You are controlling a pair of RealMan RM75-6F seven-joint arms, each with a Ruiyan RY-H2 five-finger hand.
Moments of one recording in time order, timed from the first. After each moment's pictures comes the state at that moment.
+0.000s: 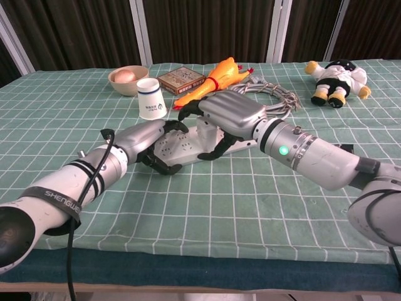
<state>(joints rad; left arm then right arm) -0.80 -1.95 -0.27 -1.13 0.96 0.90 0.31 0.97 -2.19 0.06 -0.25 -1.61 1.13 0.31</state>
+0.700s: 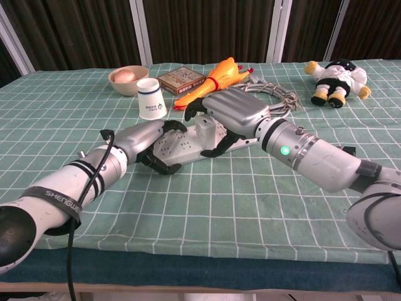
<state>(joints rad) -0.80 -1.96 -0.27 -1.12 0.95 0.90 0.32 0.96 -2.20 0.08 -0.26 -1.57 1.15 0.26</state>
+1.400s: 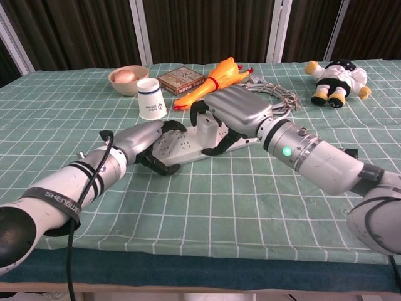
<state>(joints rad) -0.79 -1.97 -0.27 -1.11 0.94 0.90 0.32 0.95 -2.21 0.08 -0.25 -1.56 1.19 0.25</state>
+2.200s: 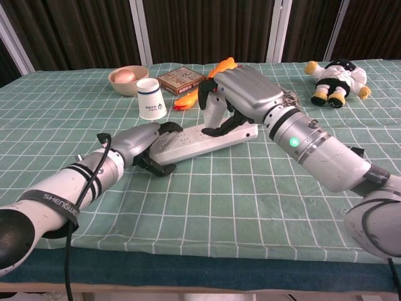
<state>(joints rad) -0.78 -1.97 -0.26 -1.10 0.94 0.89 0.32 0.93 -2.22 0.13 -0.26 -1.52 1.30 0.27</state>
